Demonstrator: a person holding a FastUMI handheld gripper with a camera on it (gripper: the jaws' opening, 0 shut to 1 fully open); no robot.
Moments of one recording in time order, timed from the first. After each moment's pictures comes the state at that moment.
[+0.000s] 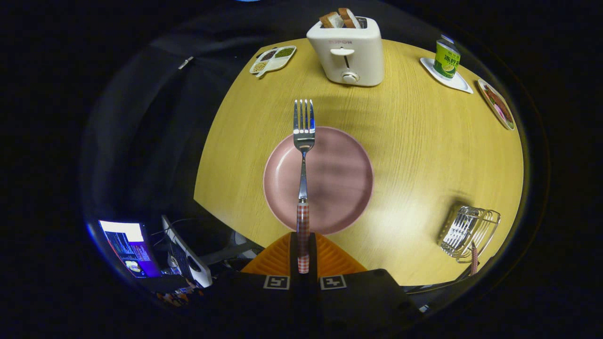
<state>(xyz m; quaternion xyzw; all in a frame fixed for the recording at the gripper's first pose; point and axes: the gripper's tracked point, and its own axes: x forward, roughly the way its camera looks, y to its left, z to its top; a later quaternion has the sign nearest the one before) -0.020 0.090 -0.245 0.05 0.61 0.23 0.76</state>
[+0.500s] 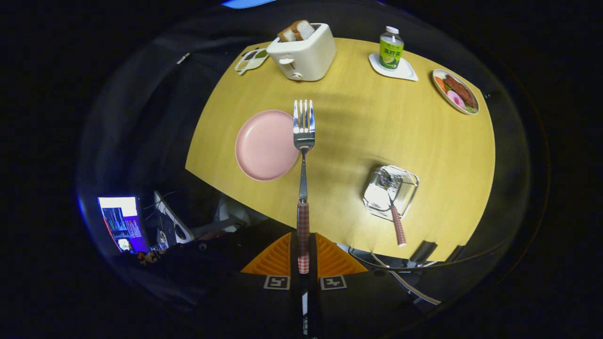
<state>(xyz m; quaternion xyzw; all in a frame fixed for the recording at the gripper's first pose) -0.077 -0.095 -0.179 -0.01 0.66 0.19 0.73</state>
